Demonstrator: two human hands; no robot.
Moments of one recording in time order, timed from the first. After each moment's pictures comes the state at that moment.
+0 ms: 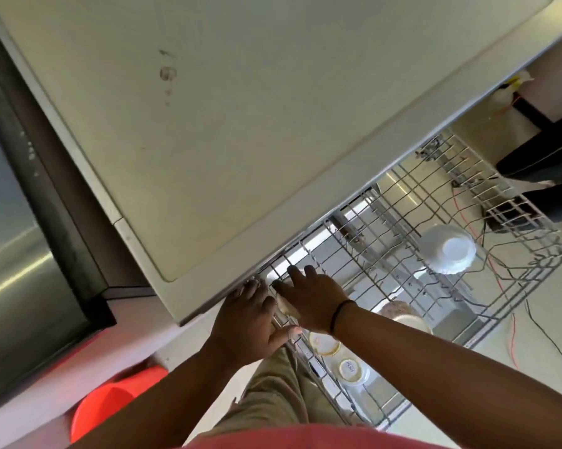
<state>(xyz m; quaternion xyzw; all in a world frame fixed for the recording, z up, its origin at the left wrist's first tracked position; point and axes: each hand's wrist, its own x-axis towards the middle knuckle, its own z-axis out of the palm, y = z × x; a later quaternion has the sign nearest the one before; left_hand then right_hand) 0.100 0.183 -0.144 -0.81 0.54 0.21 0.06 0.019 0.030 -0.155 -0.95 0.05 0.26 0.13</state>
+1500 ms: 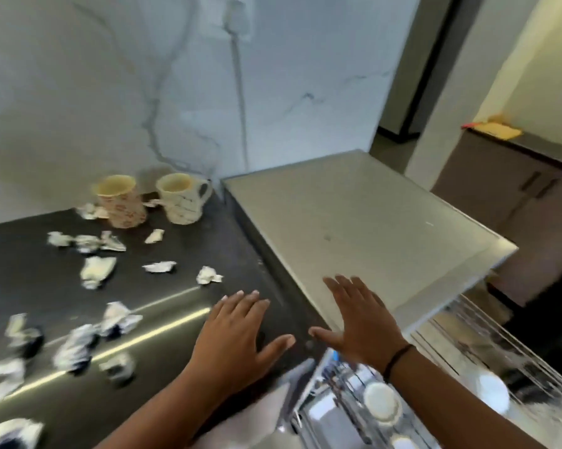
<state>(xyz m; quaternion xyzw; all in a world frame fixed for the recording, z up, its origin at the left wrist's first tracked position) 0.246 0.360 0.089 -0.89 0.44 0.03 -0.11 0.132 0.151 0.078 -0.98 0.20 -0.04 0.05</state>
